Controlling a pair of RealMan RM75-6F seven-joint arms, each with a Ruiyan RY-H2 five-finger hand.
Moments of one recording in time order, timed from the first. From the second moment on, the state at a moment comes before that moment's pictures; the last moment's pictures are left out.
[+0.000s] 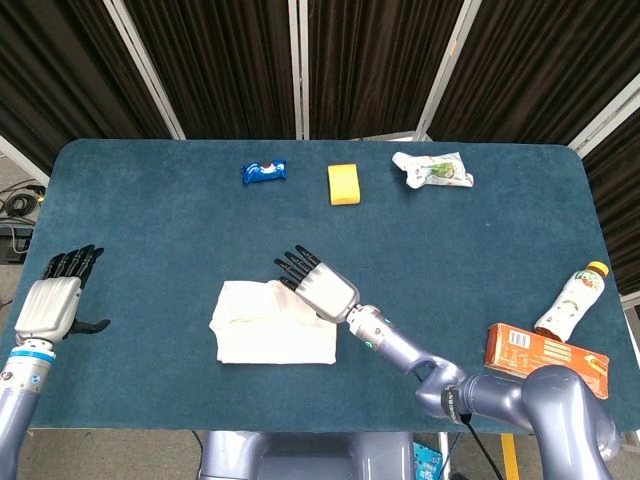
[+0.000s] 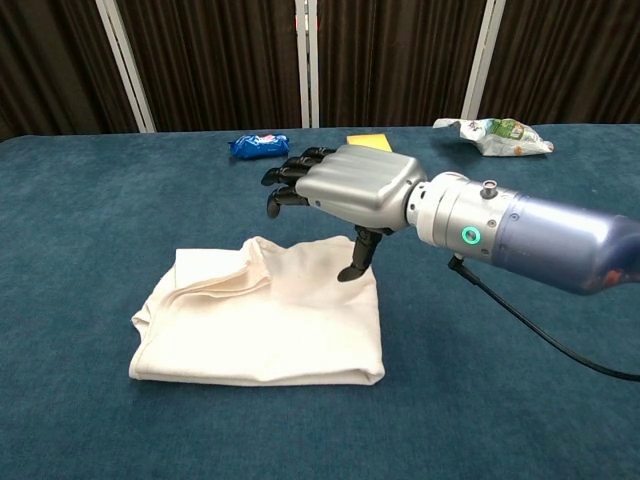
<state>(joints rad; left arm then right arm) -0.35 -1.07 -0.10 -1.81 1.10 1.18 0.26 0.97 -1.78 0.12 -1.14 -1.50 0.94 -0.28</state>
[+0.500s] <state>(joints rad) -0.36 -1.06 -0.10 -1.81 1.09 1.17 0.24 1.03 -1.92 0.16 -1.02 -1.48 0.90 -0.23</state>
